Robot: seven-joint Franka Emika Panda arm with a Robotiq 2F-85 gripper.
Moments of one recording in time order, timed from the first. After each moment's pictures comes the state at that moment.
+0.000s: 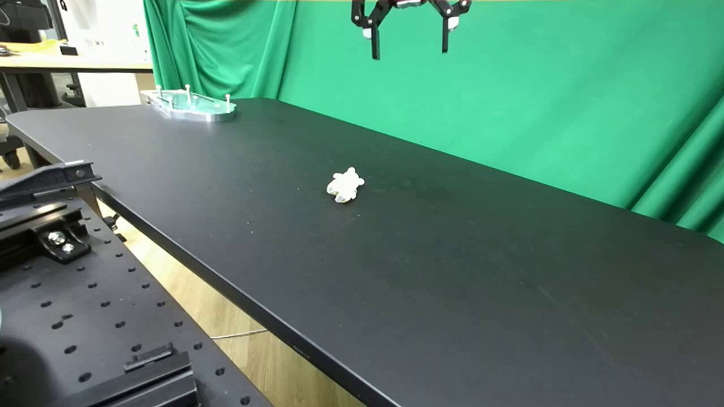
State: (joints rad) arm -0.01 -0.03 0.04 -2.34 -0.35 2.29 -0.15
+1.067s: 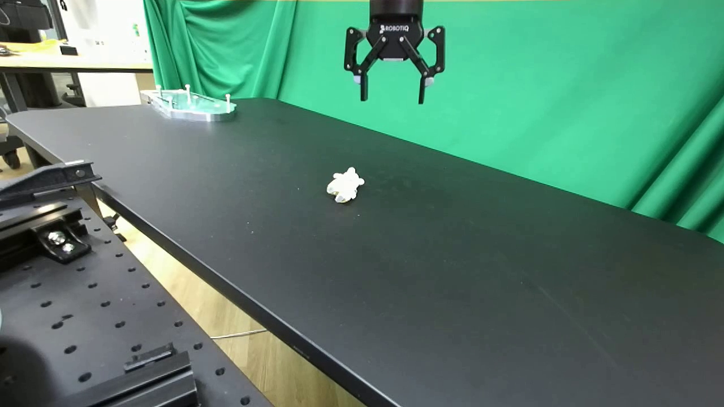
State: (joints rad) arm -0.01 0.12 0.02 -2.39 -0.23 2.63 -0.18
